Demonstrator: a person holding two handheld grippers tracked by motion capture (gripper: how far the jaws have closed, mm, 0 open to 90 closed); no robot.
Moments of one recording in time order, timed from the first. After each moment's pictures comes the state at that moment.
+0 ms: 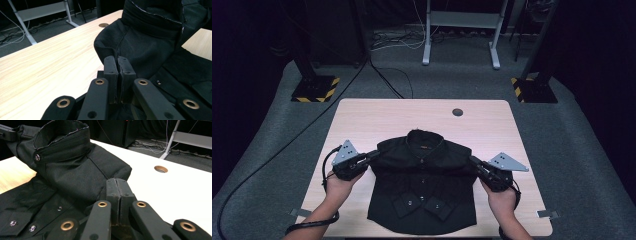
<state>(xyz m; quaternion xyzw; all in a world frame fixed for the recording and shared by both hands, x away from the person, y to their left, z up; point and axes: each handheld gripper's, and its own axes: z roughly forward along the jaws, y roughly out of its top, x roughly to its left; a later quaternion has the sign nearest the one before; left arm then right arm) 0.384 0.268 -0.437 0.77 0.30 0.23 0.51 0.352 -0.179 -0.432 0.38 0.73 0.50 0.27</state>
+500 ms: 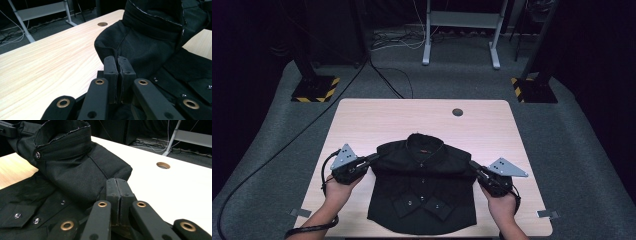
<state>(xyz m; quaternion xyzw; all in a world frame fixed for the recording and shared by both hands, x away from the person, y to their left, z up) 0.375 0.269 -0.443 0.77 0.30 0.23 0.52 0.342 -0.178 -0.440 0.38 0.73 0.50 0.27</state>
